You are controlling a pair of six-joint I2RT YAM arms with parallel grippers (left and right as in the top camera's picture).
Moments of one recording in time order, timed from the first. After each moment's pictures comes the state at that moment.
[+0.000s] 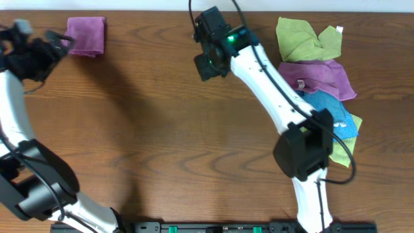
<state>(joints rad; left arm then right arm) 0.49 1.85 1.64 -0.76 0.65 -0.20 0.54 2.20 2.15 -1.10 0.02 0.14</state>
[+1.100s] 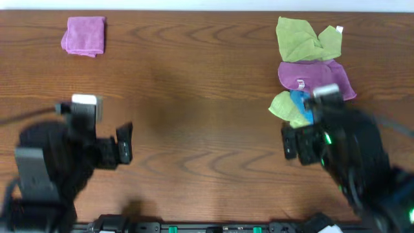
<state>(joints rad) -0.08 0.75 1.23 -1.11 0.09 -0.06 0.56 0.88 1.32 -1.16 0.32 0.17</state>
